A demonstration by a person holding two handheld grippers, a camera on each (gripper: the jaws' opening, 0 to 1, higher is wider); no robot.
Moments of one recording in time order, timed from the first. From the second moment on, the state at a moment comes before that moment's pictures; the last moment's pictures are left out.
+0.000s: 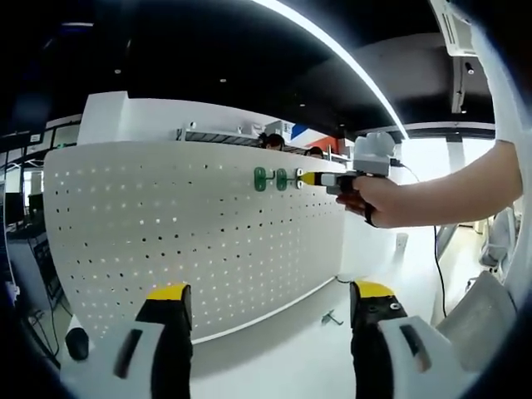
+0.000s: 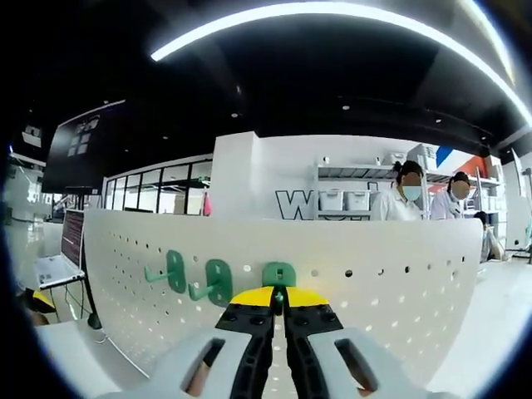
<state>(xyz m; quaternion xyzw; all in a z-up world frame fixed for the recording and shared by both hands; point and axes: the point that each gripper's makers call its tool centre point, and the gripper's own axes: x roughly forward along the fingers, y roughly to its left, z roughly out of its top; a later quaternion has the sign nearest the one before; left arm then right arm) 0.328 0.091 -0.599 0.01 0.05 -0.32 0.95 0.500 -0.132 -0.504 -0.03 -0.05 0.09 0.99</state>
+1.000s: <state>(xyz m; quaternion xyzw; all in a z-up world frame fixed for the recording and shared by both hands) 0.327 0.093 -0.600 0.00 0.05 -0.31 0.95 0.499 -0.132 -0.505 -0.05 -0.04 0.06 1.00</state>
